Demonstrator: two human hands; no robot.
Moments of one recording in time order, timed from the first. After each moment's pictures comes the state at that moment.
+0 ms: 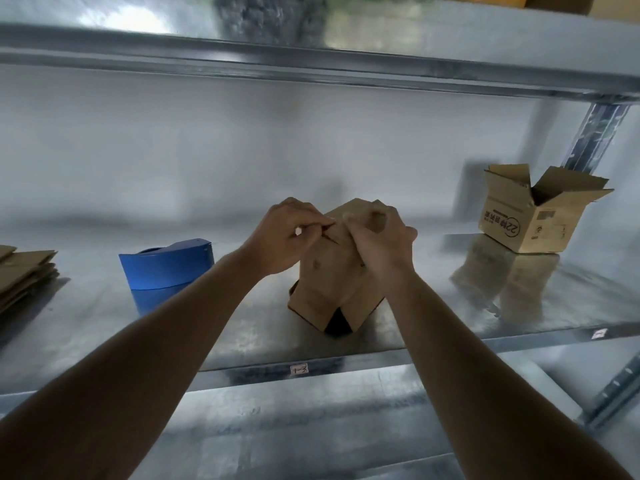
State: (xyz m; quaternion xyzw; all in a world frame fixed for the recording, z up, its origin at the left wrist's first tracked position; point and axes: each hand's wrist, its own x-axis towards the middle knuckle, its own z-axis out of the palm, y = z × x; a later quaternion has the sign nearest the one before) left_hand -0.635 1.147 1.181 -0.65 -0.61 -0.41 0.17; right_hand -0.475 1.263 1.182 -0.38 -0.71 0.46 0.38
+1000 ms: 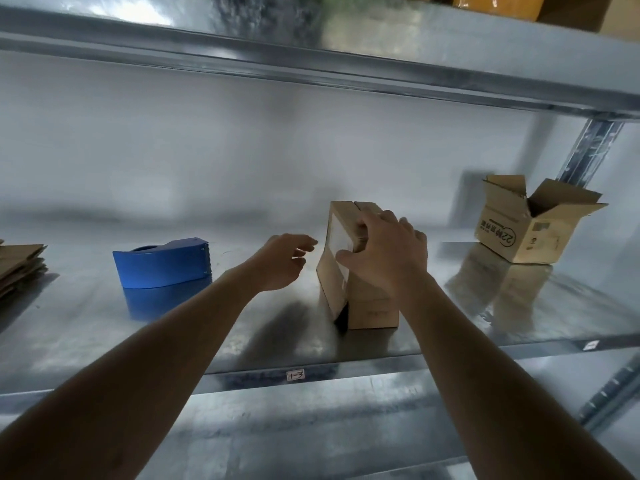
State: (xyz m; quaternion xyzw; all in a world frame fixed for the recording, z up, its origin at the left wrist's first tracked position) left_hand -0.658 1.166 1.138 -0.52 -0.76 -0.37 -0.06; right_hand -0.465 1.261 1.195 -0.36 -0.90 0.03 0.24
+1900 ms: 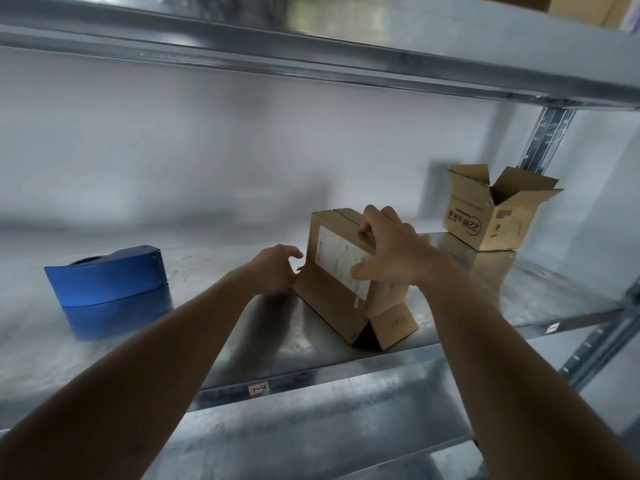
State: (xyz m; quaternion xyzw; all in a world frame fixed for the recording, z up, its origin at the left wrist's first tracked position) left_hand -0.647 1.231 1.122 -0.51 -0.82 -0.25 -0.12; right_hand -0.411 1.311 1.209 -0.33 -0.92 0.13 0.14
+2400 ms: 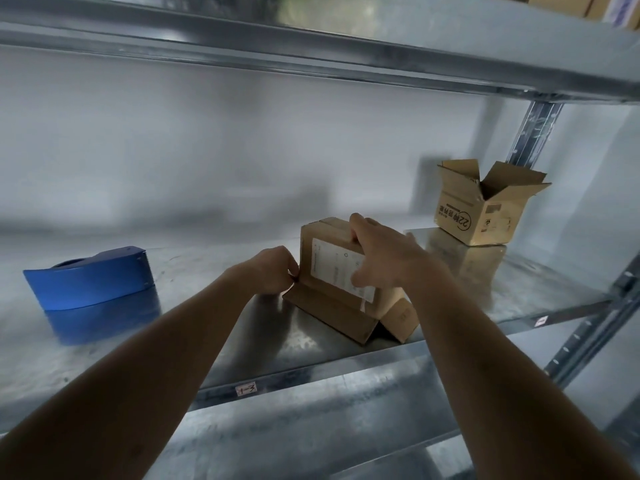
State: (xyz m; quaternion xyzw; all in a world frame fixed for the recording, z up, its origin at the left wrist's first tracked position) left_hand -0.635 1.242 1.125 -0.54 -0.83 -0.15 -0.09; right_hand -0.408 1.316 1.201 -0.31 -0.94 0.06 0.09
